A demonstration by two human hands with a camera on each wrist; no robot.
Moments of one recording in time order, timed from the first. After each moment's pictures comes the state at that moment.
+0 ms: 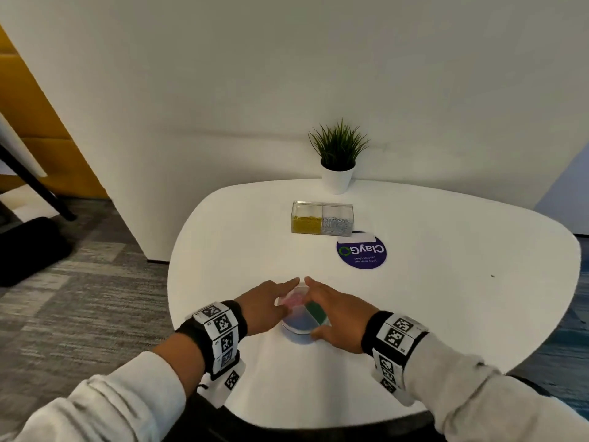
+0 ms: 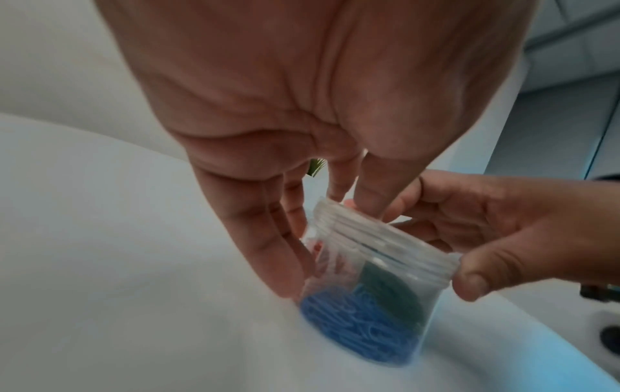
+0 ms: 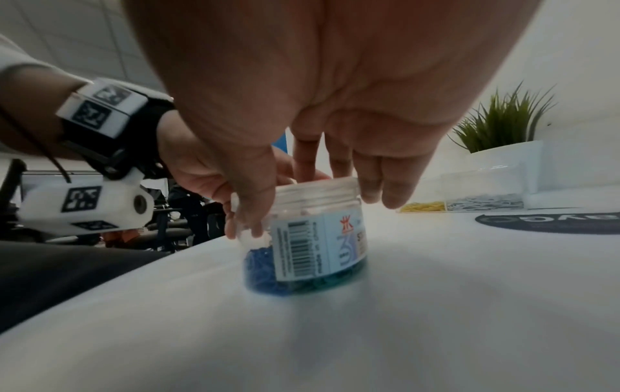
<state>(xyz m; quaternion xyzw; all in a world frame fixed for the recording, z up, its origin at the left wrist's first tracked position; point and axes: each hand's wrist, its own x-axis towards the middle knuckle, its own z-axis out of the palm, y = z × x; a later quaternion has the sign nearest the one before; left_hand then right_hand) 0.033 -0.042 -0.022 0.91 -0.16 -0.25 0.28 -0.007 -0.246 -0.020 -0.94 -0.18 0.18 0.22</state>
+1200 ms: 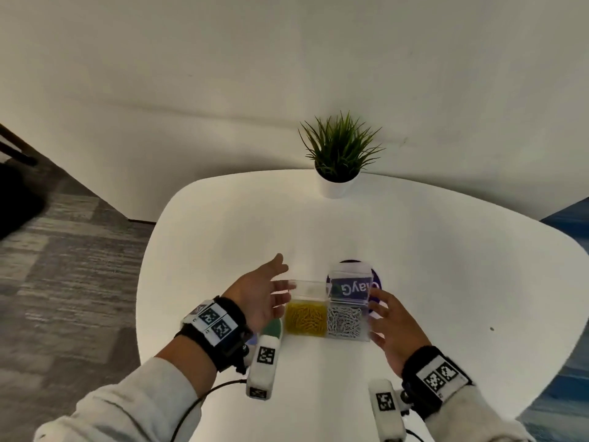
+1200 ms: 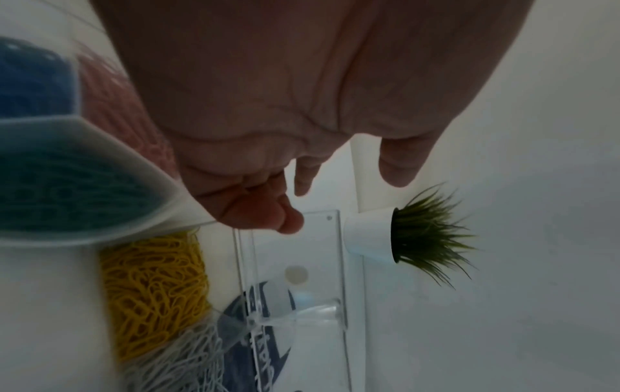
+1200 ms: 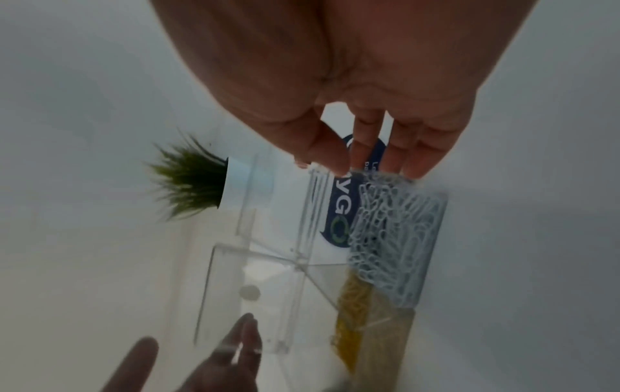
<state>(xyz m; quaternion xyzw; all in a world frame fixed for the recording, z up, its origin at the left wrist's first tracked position) 0.204 -0.098 0.035 0.46 0.32 -0.40 0.72 0.112 -0.360 -0.008 -0.59 0.35 0.17 0.70</state>
